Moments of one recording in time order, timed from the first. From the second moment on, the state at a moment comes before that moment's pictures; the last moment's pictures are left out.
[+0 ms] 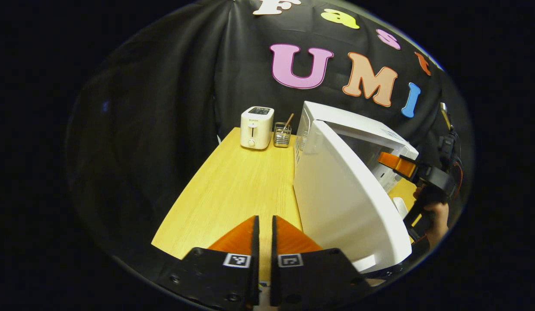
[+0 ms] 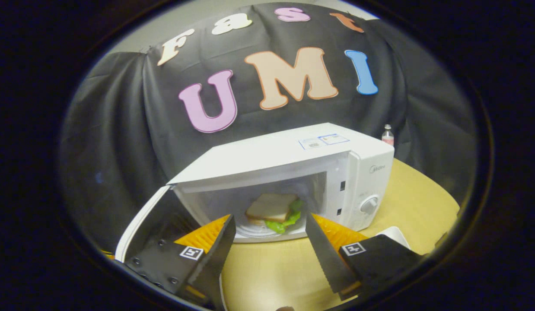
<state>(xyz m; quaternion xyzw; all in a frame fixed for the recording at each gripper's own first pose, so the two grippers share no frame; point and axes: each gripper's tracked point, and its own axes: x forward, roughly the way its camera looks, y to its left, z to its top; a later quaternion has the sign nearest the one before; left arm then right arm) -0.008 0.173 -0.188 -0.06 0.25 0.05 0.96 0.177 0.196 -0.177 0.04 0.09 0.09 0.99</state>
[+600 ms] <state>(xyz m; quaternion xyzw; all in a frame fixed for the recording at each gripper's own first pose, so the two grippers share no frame) -0.015 0.144 -0.183 -0.03 0.26 0.02 0.97 0.091 0.135 -0.117 0.04 0.07 0.05 1.00</state>
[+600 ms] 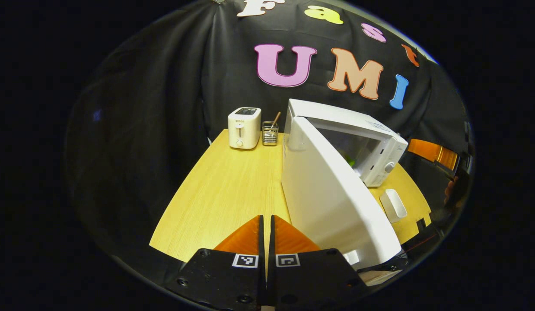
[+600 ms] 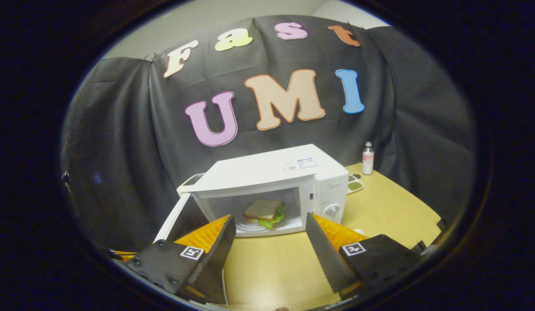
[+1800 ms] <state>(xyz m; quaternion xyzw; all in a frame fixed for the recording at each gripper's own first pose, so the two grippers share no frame) 0.043 0.010 -0.165 -0.06 0.24 -0.04 0.97 0.076 -0.015 -0.136 0.02 0.11 -0.02 0.99</state>
